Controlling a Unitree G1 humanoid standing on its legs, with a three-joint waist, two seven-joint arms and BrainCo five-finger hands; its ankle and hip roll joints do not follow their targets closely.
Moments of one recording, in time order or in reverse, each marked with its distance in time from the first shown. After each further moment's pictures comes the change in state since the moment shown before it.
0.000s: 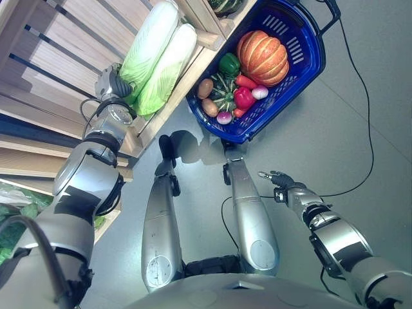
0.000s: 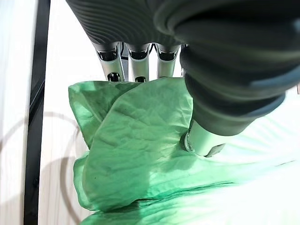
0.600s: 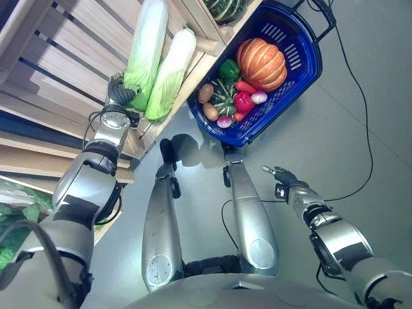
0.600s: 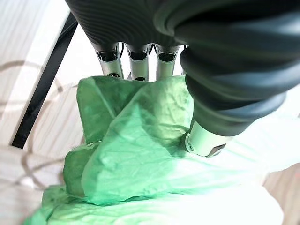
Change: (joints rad) left arm 0.113 0.001 0.096 -0.098 -0.326 -0.127 -0.165; right arm 0.004 0.000 -0.077 -0.009 0.108 -0.084 -0.054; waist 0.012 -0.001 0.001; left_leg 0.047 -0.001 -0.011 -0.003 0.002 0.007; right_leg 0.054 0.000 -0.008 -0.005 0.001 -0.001
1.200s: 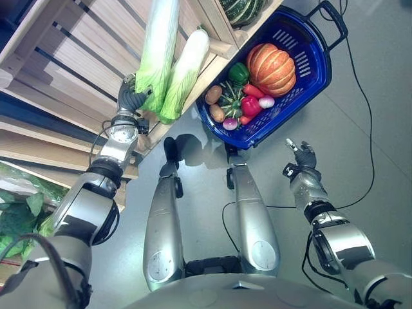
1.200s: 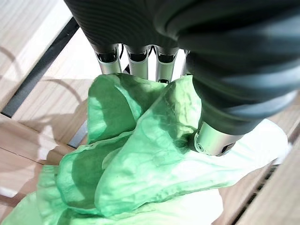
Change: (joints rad) left arm 0.225 0.010 0.037 -0.344 -0.018 -0.119 0.046; right arm 0.040 -0.002 -0.185 -0.222 0.120 -0.294 -0.290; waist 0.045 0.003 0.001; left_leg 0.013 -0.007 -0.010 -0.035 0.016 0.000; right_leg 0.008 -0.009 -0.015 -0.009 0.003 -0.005
